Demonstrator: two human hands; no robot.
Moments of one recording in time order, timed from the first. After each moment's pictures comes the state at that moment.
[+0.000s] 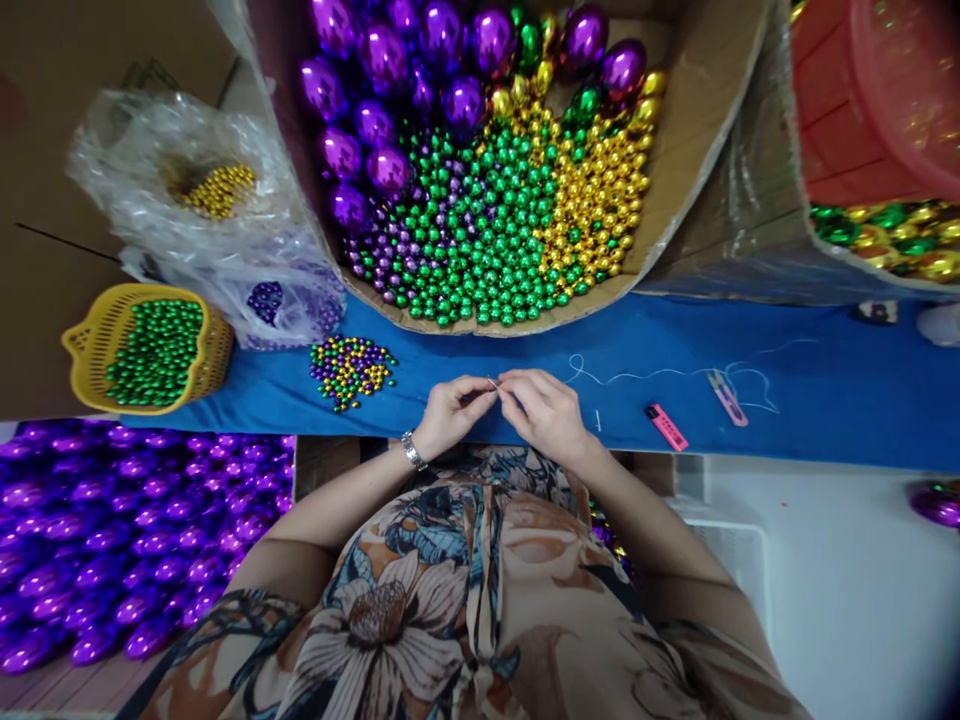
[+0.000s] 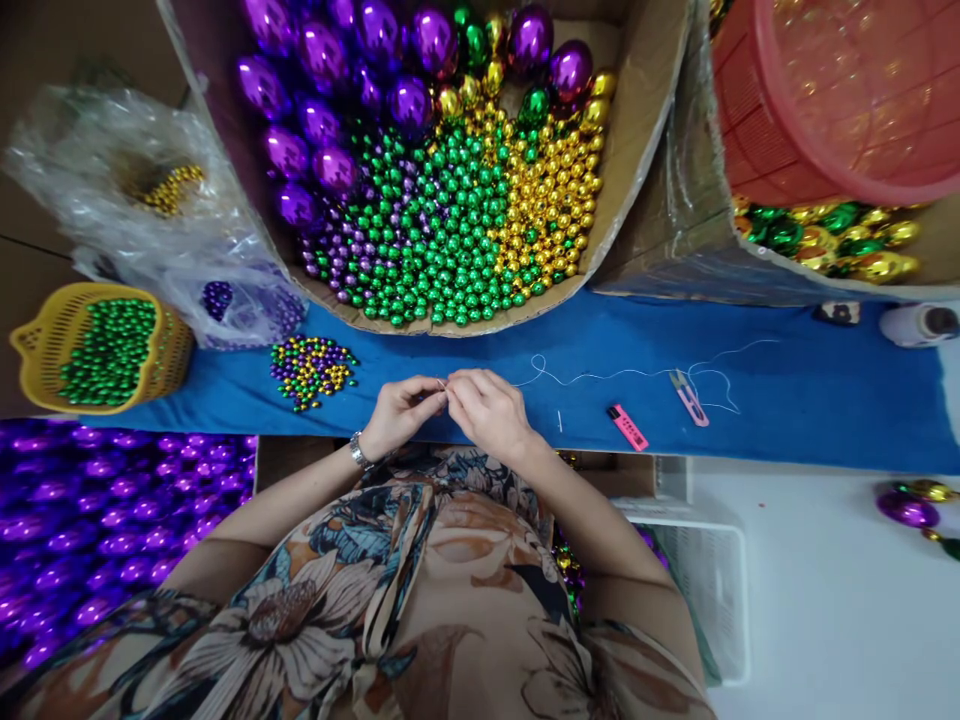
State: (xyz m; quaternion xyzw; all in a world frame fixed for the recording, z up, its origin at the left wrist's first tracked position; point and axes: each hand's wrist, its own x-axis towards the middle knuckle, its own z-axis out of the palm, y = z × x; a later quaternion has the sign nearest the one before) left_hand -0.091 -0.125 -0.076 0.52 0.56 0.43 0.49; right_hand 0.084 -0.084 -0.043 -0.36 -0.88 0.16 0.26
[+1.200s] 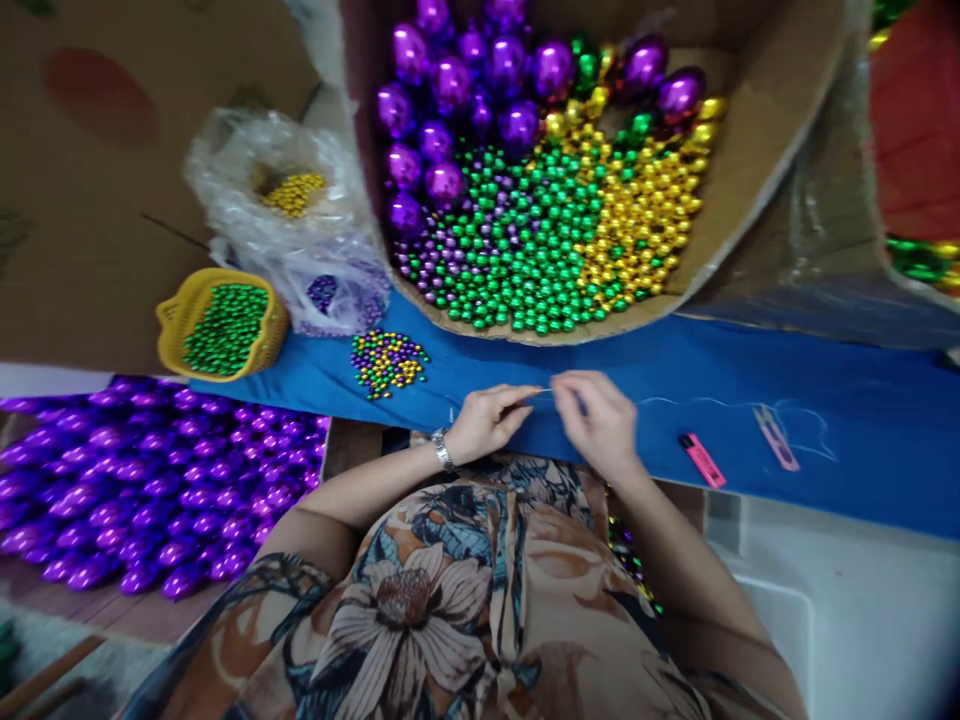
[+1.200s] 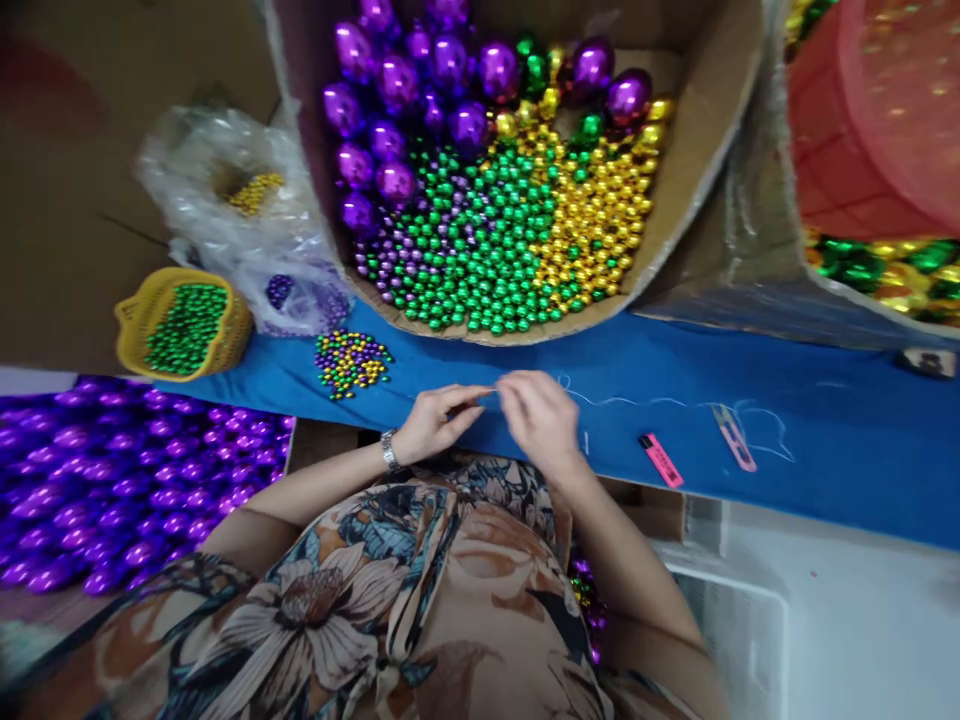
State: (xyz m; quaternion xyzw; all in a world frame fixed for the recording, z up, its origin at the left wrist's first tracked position) left_hand -0.083 -0.130 -0.056 0.65 0.55 0.36 0.38; right_hand 0.110 -0.073 -0.040 -0.41 -0.83 0.20 0.33
